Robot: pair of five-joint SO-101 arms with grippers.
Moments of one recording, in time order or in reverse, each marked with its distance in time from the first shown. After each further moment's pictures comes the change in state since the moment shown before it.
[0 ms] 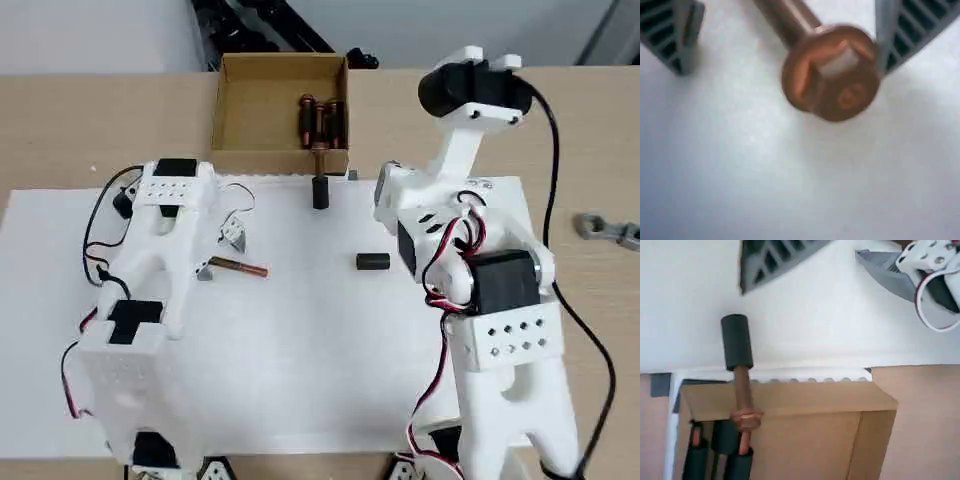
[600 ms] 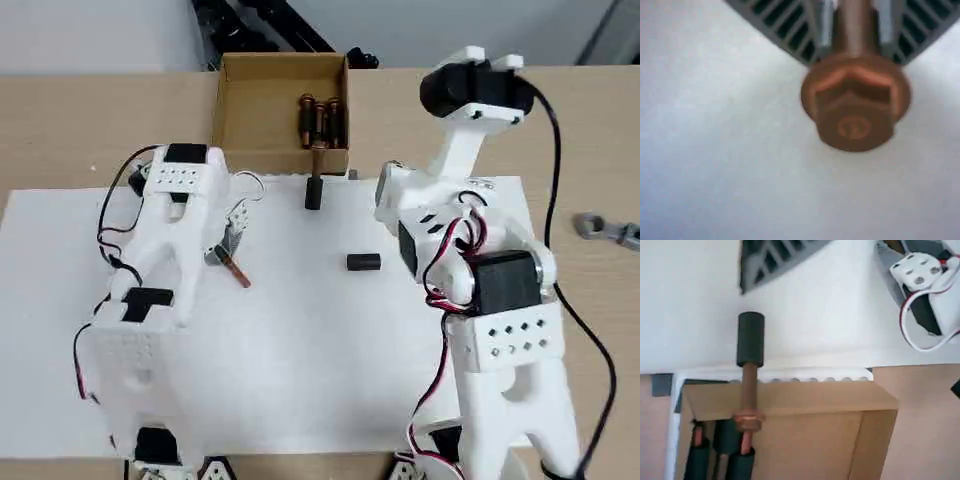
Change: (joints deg) left arm 0.6 4.6 -12.5 6.5 -6.0; right arm 0.1 0.0 0.0 0.0 0.0
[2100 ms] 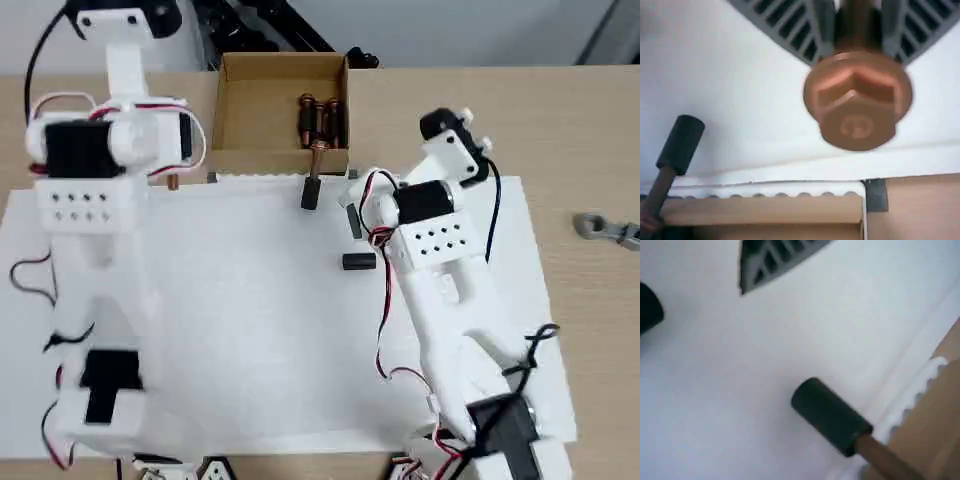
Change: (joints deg) left arm -2.0 -34.8 -18.4 7.0 -45.8; right arm -5.0 27.1 -2.5 4.0 -44.9
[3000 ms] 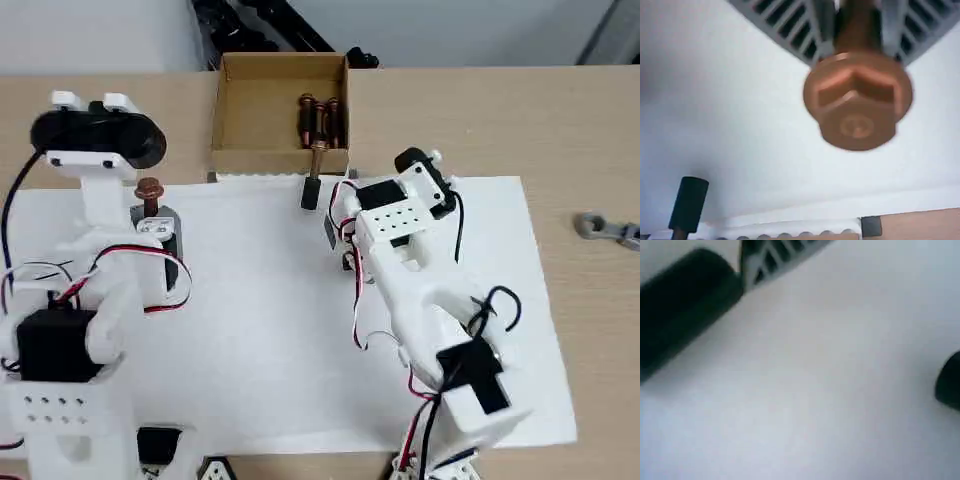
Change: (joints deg) left arm 0.0 -48.4 52.5 -14.1 -2.8; right arm -2.8 17.8 0.0 -4.2 -6.2
